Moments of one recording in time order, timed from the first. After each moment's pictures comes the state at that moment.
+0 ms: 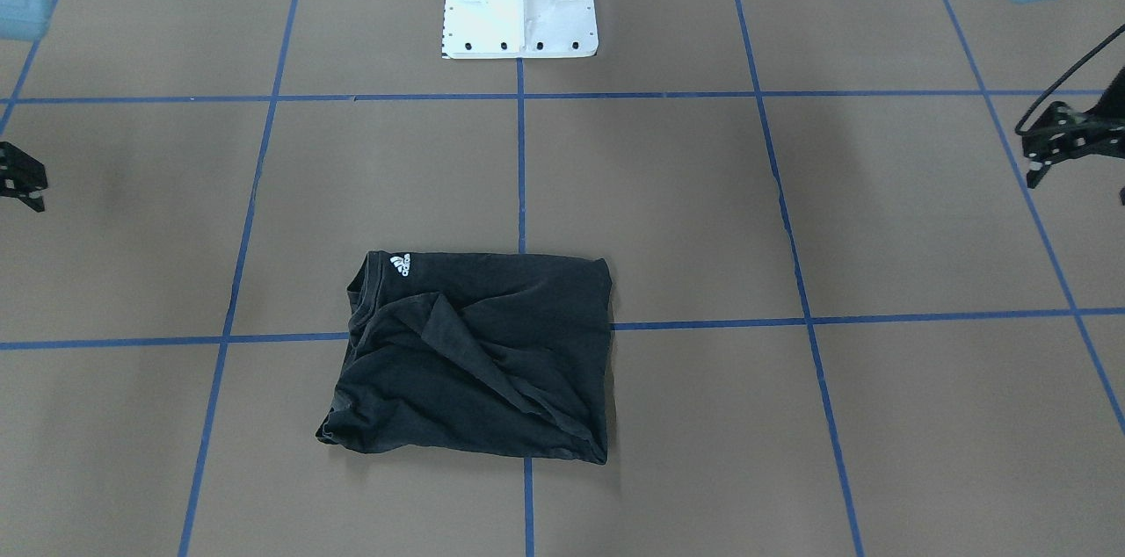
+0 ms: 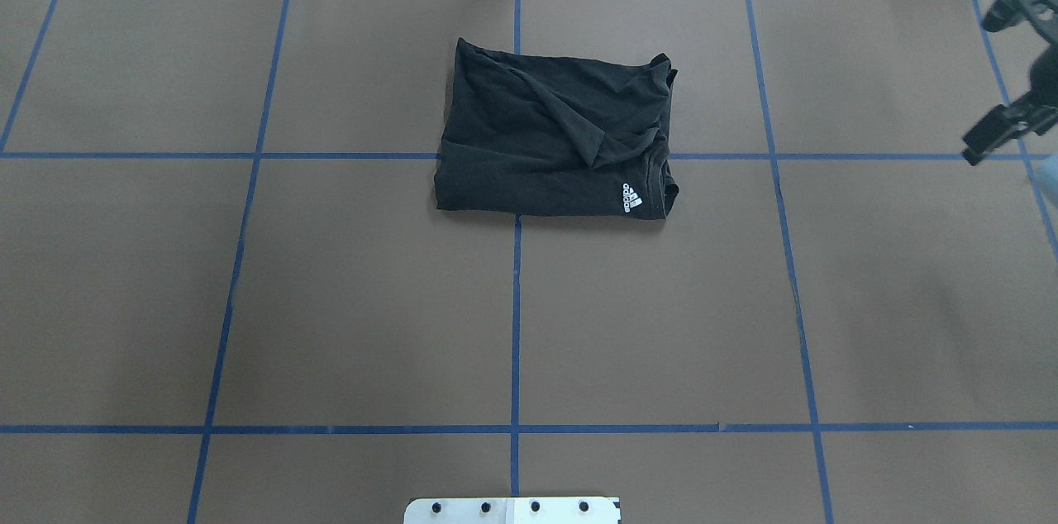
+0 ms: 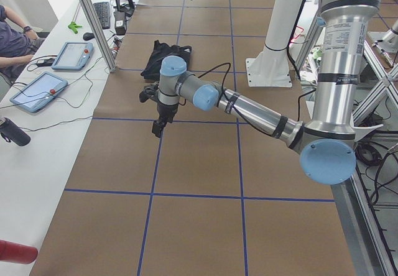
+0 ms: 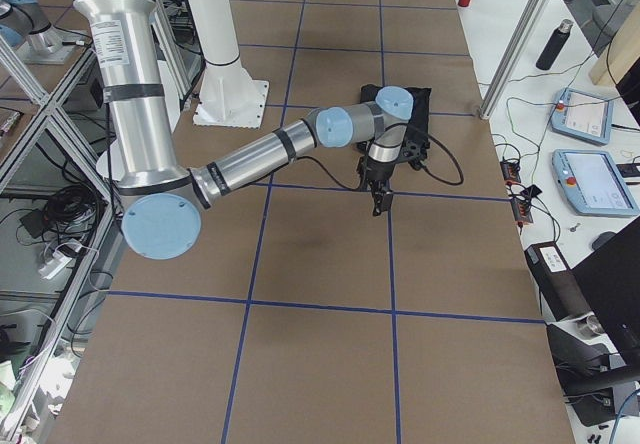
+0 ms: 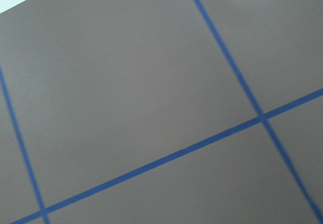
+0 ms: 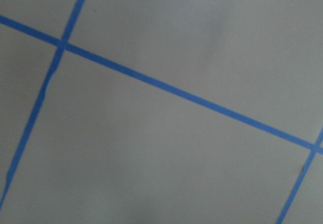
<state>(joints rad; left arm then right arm) -1.30 -1.57 -1.93 -1.66 -2.13 -0.12 1.24 -1.47 1.89 -1.84 2.21 -0.01</state>
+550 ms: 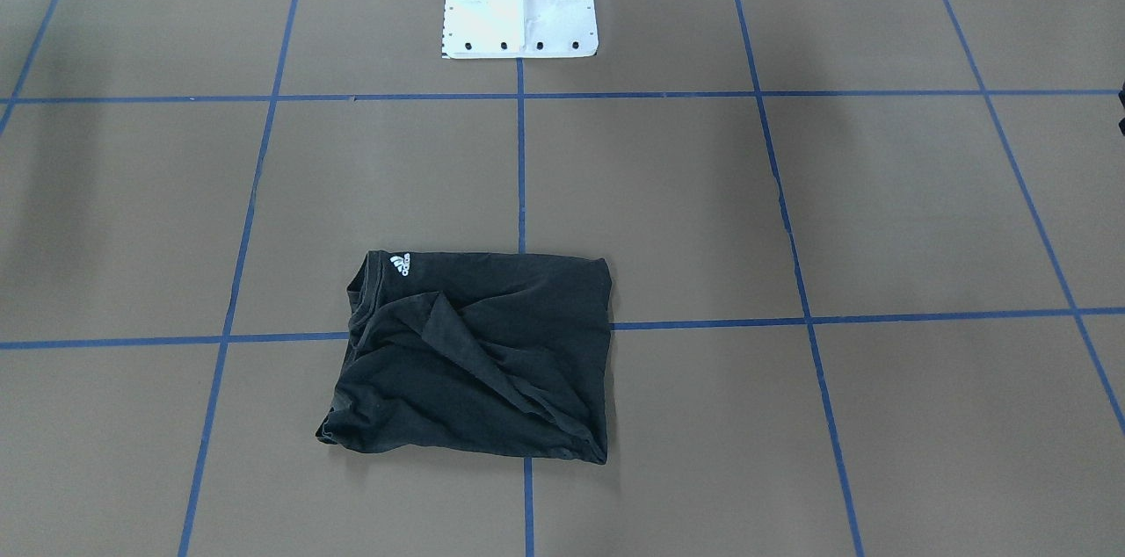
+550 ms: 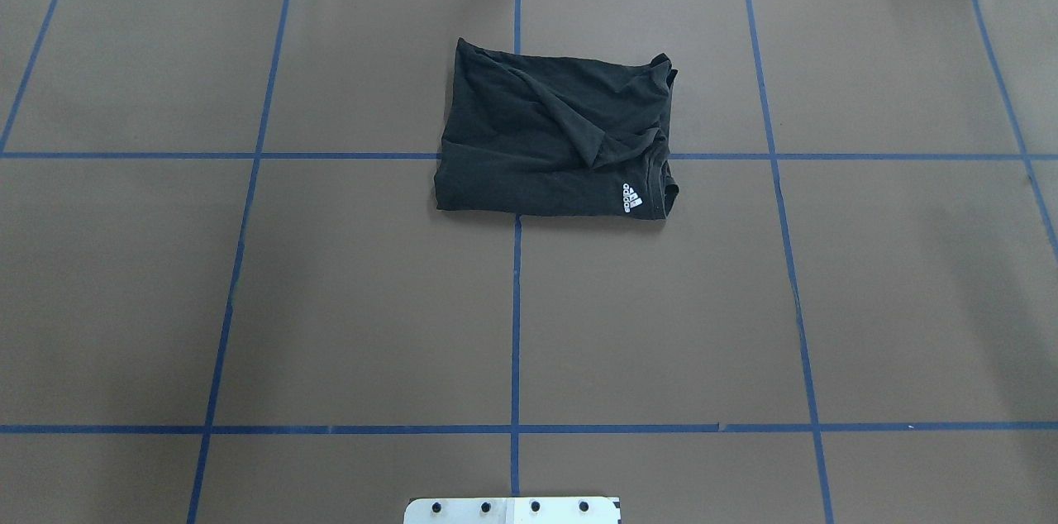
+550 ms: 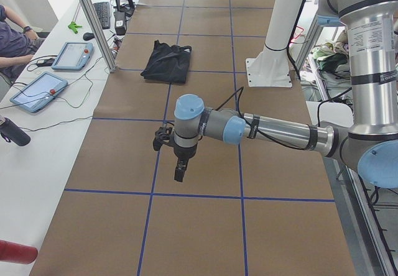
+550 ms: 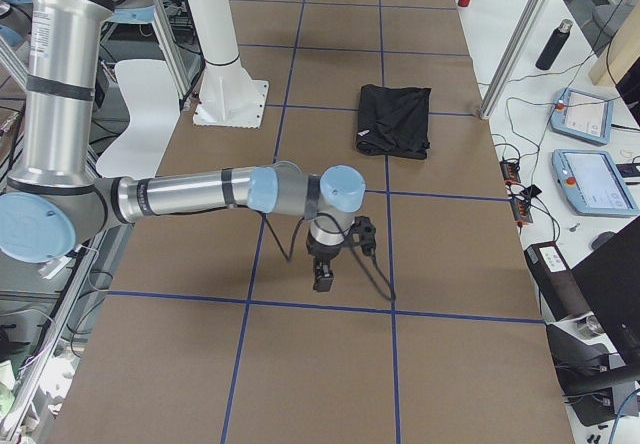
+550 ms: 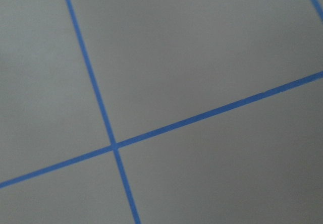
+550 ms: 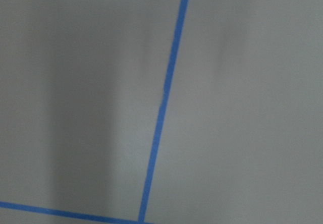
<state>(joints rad) -1.46 -1.36 -1.89 -1.67 -2.17 -0.08 1.55 -1.83 1.90 -1.84 2.28 -0.27</state>
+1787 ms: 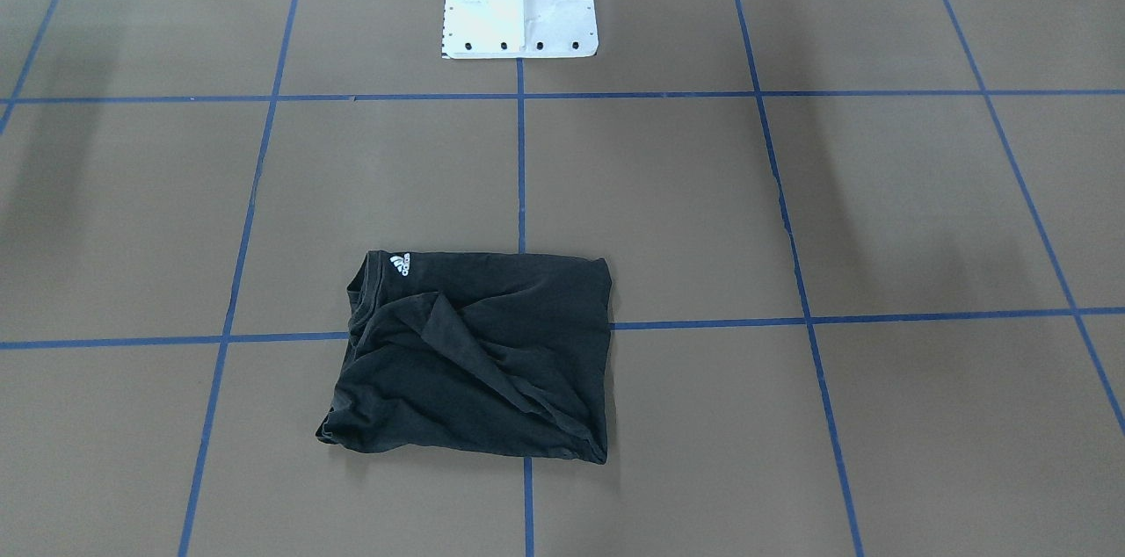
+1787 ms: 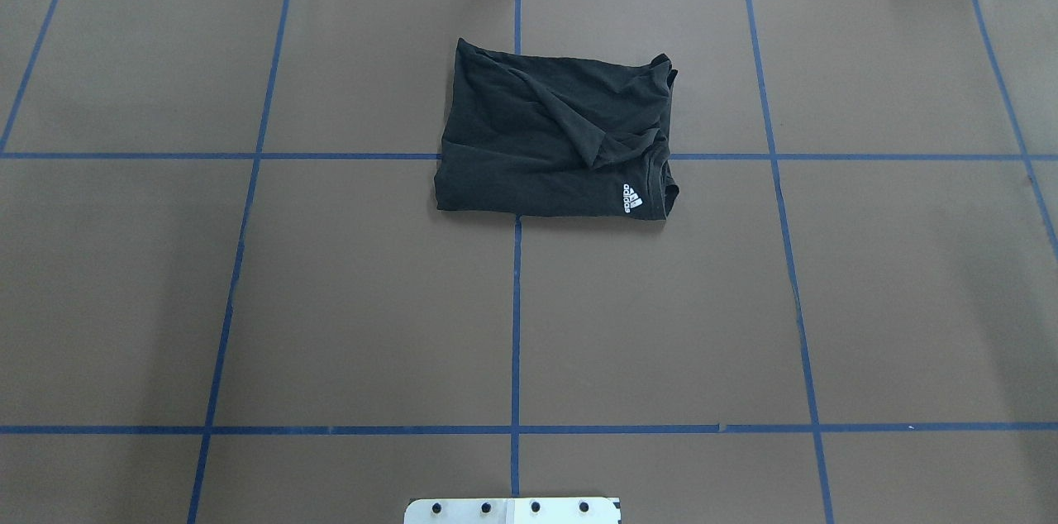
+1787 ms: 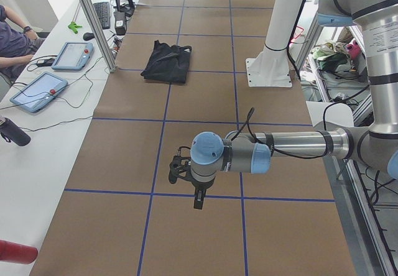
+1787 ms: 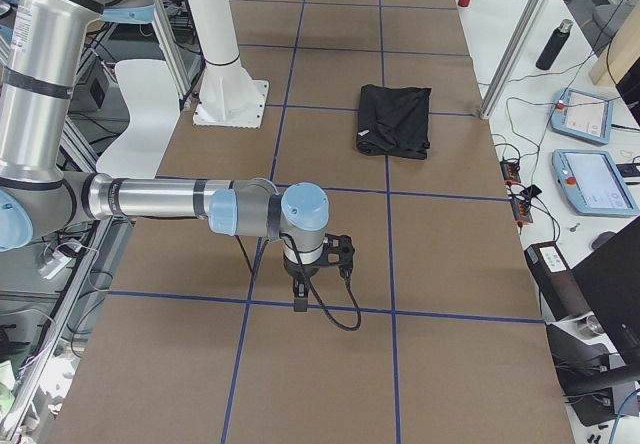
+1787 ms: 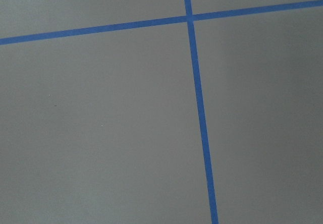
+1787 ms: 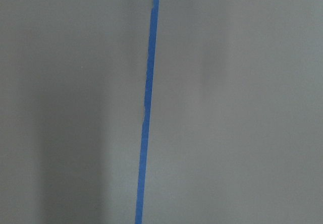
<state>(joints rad) -1.62 -1.30 -1.80 -1.67 -2.36 0.12 1.53 -1.88 1.90 -1.62 2.26 -0.05</state>
